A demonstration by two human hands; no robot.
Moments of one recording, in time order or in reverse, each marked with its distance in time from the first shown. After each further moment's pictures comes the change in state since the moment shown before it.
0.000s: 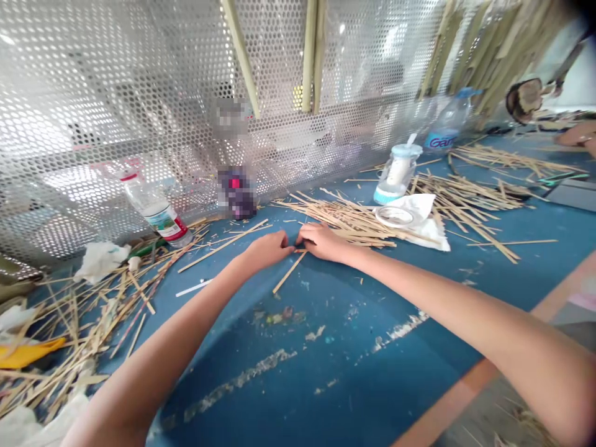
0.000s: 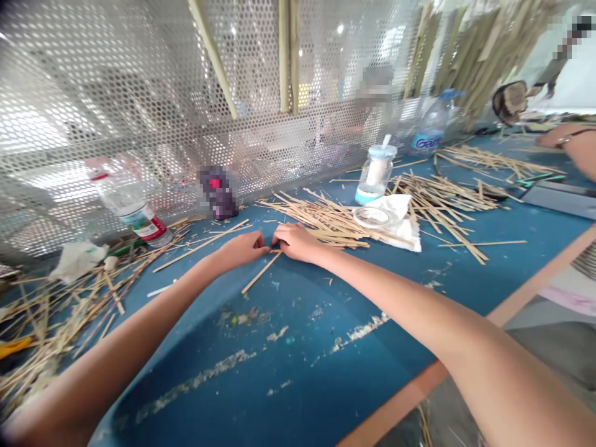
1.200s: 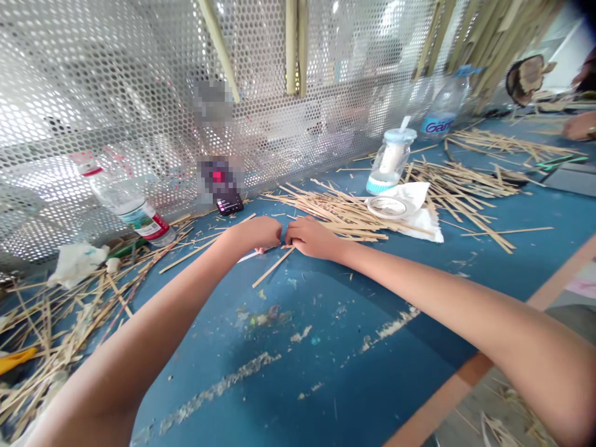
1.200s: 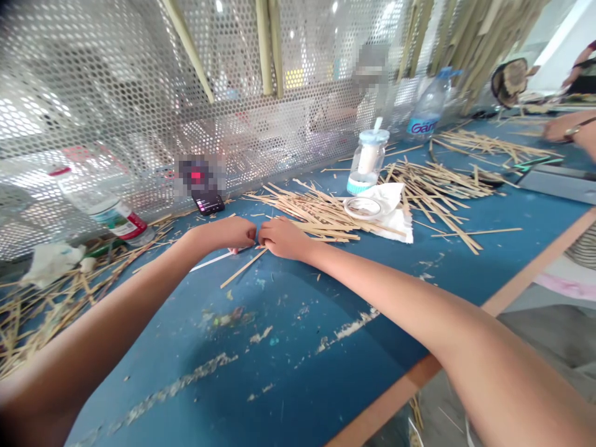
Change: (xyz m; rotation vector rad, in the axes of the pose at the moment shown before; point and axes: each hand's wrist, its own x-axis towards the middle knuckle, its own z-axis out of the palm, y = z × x) left_hand 0.023 0.040 -0.051 0.267 -0.426 0.056; right_hand -0.001 -0.011 -0.011 -0.087 -0.058 -0.072
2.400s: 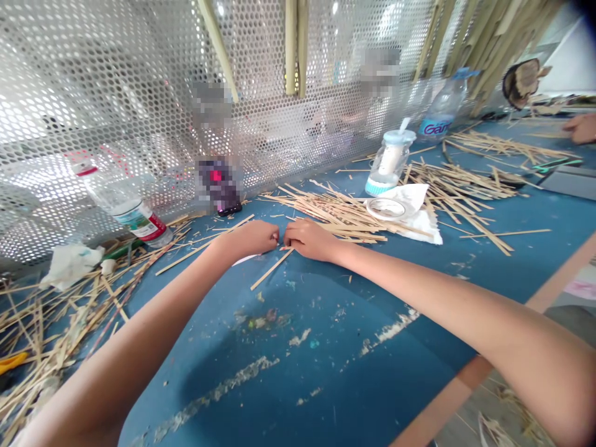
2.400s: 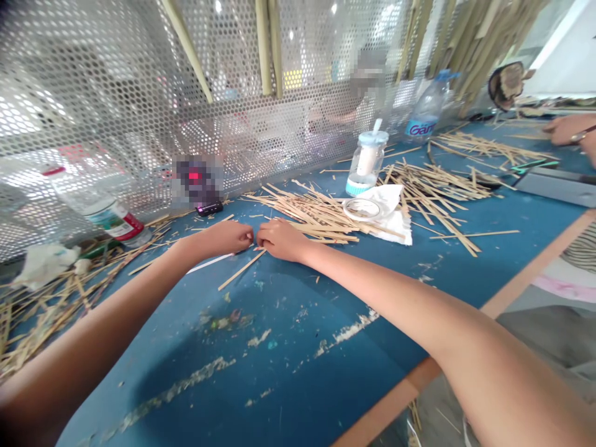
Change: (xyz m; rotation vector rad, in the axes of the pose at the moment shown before) left_hand 0.011 -0.022 0.028 0.008 0.251 0.101; right_hand 0.001 0.006 0.006 0.054 0.021 -0.025
